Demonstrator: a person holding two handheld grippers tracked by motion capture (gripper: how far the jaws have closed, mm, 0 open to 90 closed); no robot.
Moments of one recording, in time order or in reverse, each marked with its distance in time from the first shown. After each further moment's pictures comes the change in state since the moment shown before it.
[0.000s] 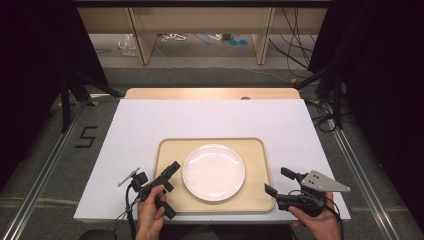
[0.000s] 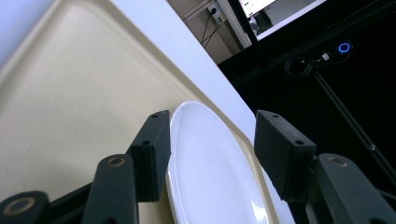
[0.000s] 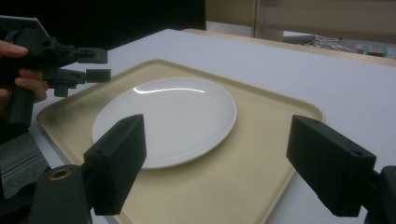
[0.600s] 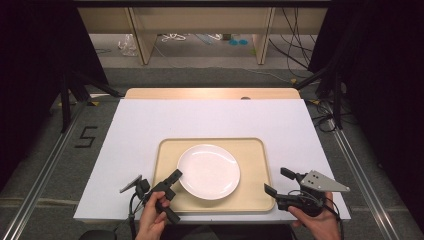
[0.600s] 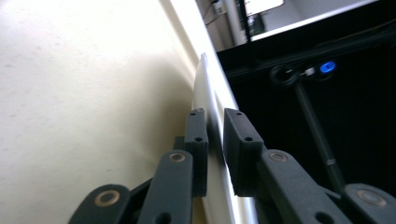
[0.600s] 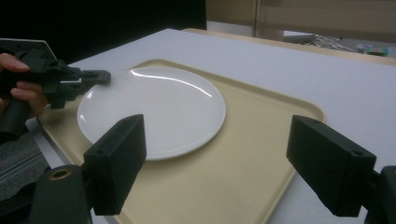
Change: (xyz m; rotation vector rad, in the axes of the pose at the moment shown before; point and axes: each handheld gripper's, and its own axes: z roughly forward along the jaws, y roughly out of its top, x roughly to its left) left arm 0.013 -0.024 0.001 0.037 -0.032 -0.275; right arm 0.000 0.000 0.001 0.000 0.006 -0.001
